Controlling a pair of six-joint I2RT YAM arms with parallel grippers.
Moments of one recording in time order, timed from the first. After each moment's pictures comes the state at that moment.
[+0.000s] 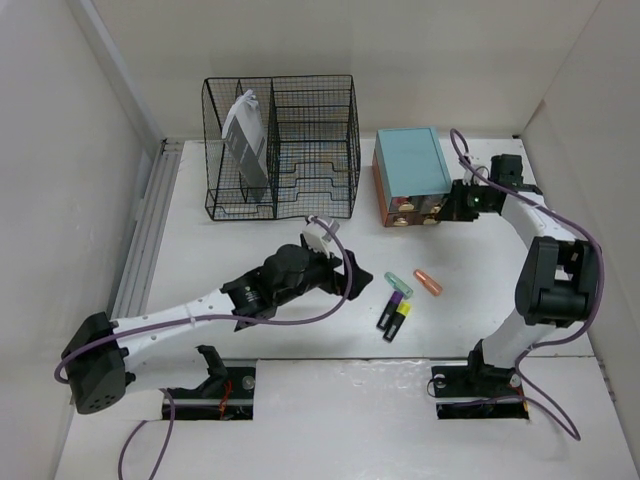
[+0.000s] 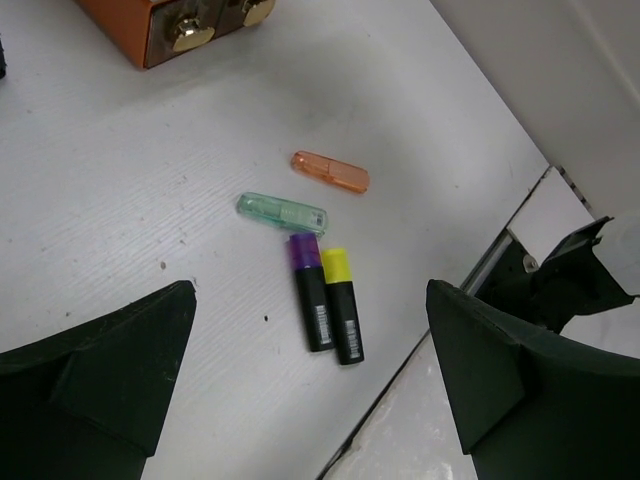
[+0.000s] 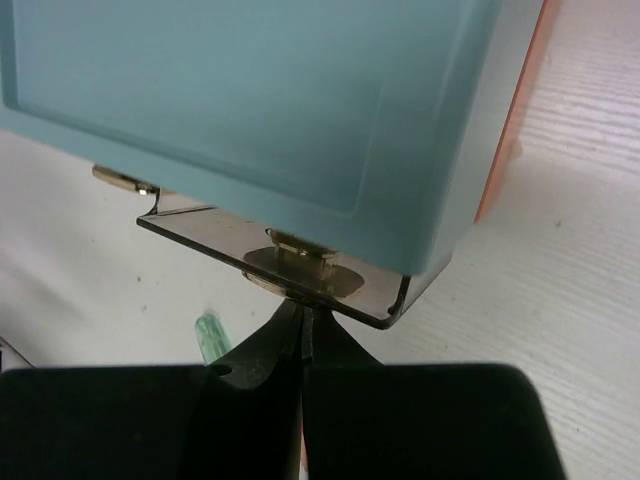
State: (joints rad) left arm -1.02 1.09 0.68 0.14 -0.08 -0.53; right arm -0.13 1.67 1.21 -0.53 -0.65 -0.08
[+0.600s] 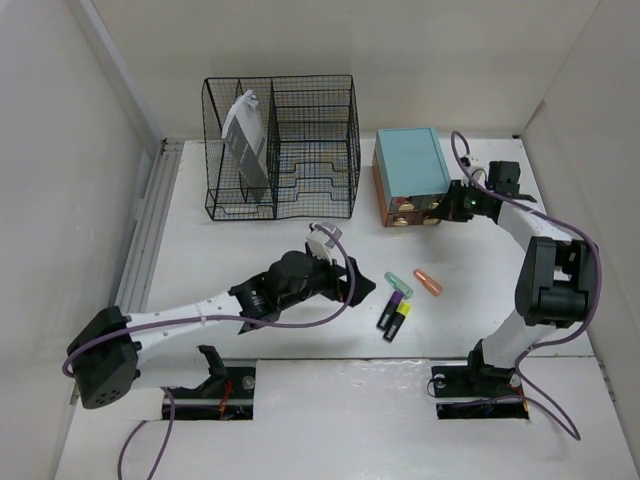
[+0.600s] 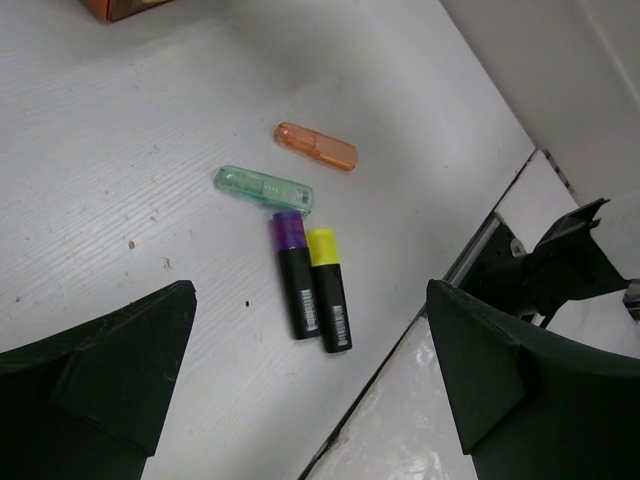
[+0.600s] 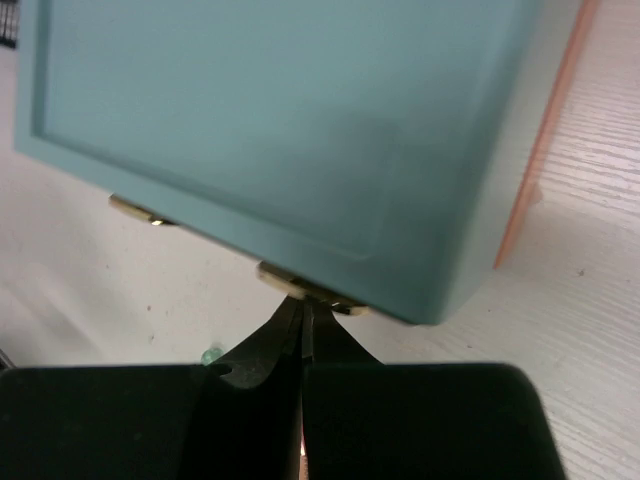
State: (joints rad) left arm -1.03 1.12 0.61 0.23 -0.04 -0.59; right arm -0.13 1.68 1.12 -0.29 -0.71 0.04
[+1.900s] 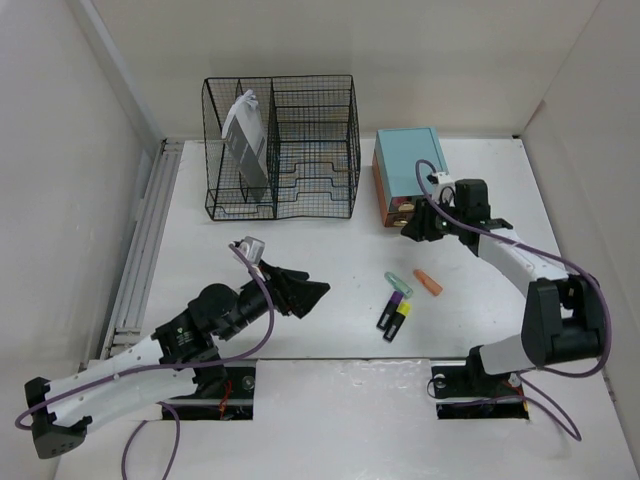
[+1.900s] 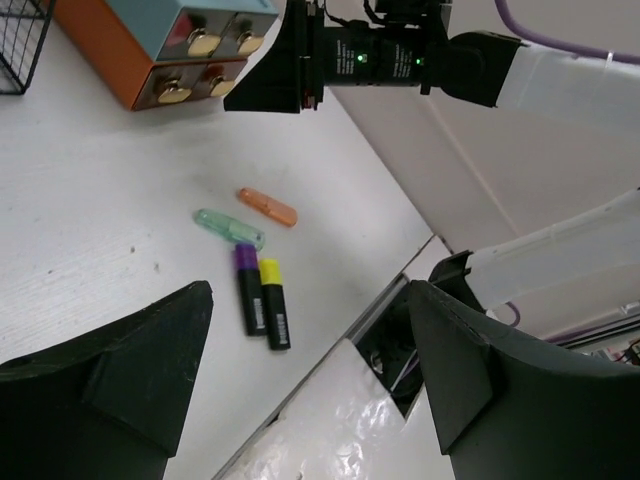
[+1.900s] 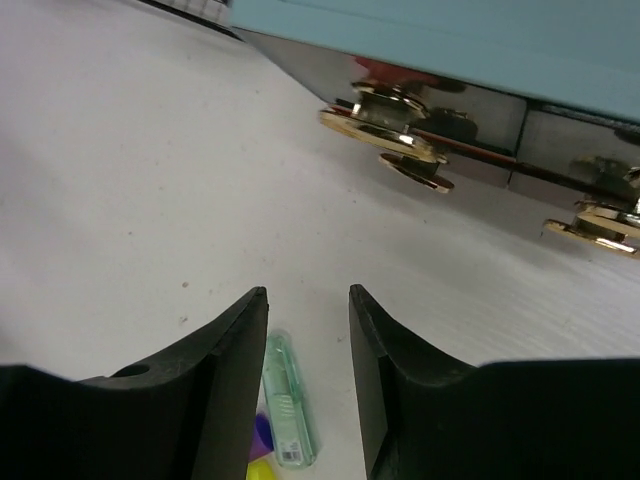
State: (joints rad) left arm -1.07 0.48 0.47 0.02 -0.18 -0.69; right arm 0.13 1.40 0.87 -0.16 -0.54 0.07
